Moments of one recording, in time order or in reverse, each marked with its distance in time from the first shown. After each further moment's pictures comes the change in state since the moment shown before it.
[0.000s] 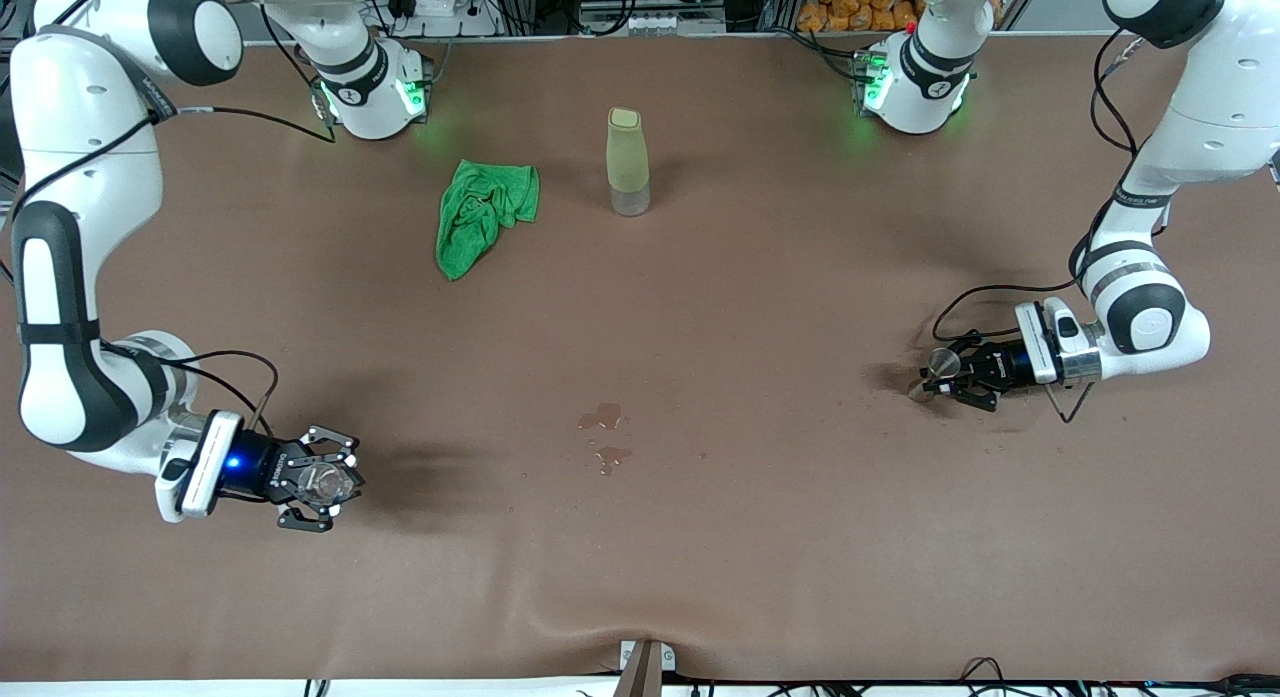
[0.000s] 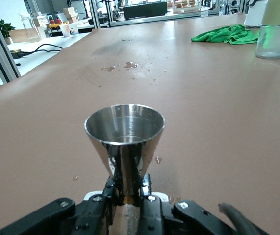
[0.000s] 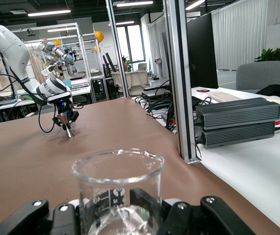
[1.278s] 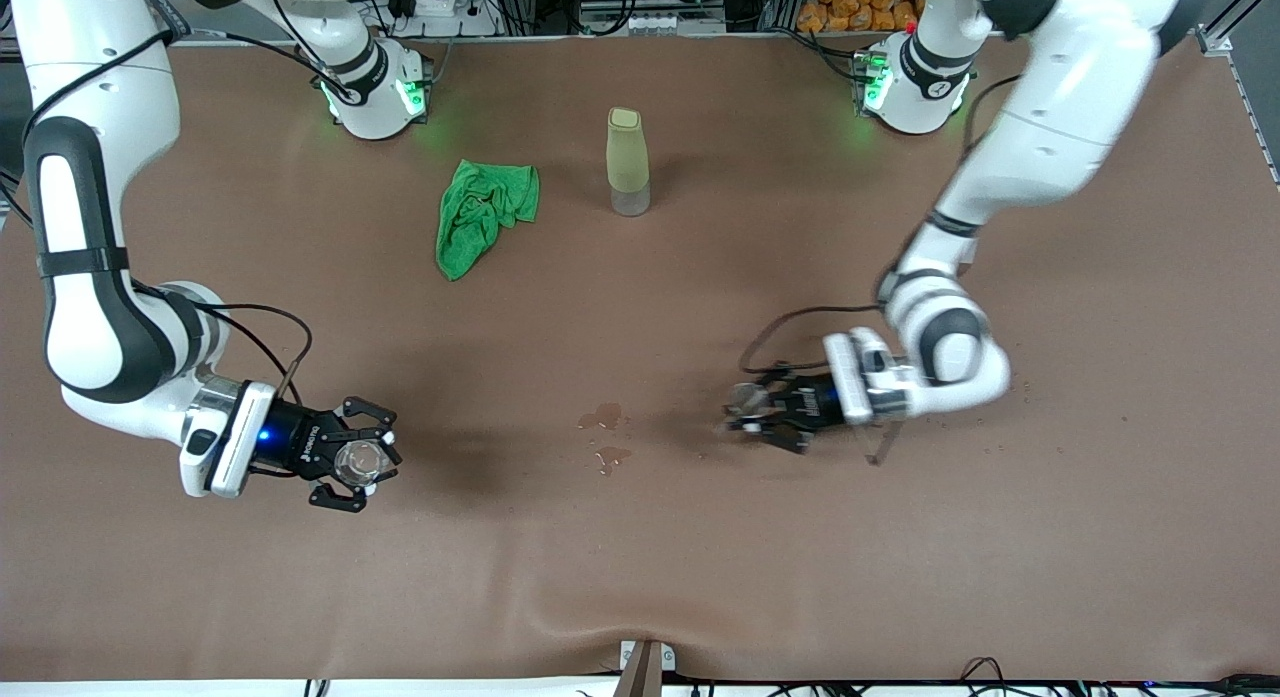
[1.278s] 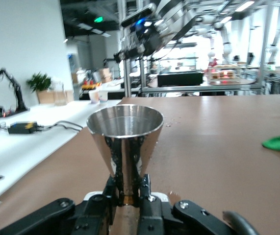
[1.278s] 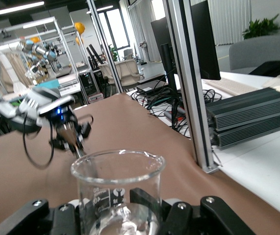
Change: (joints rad) left arm -0.552 0.066 -0.099 0.227 -0.677 0.250 -0.166; right arm 0.124 -0.222 0.007 -0.170 0.013 0.173 0.236
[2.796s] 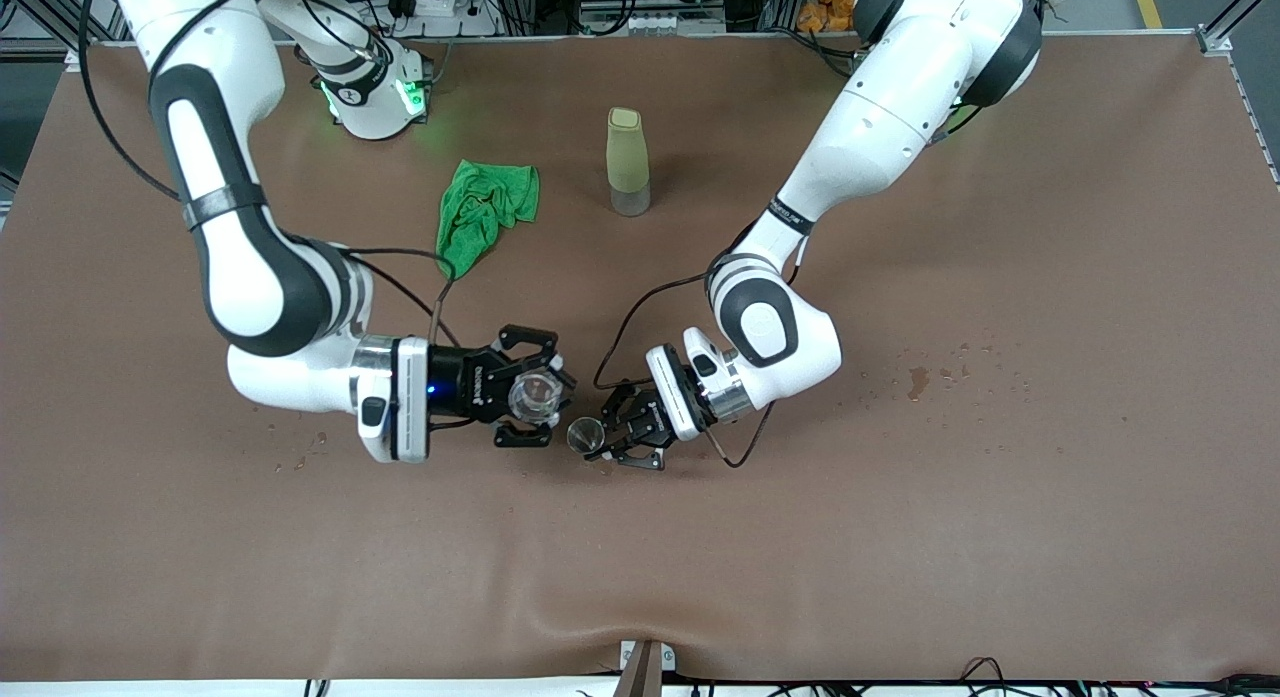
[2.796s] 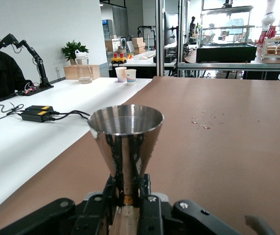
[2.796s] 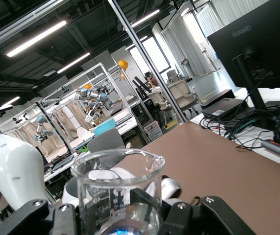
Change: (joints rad) left arm -0.357 0.191 0.076 0.474 -0.090 0.448 -0.227; right arm 0.250 -0.037 0.068 0.067 0.174 0.023 0.293
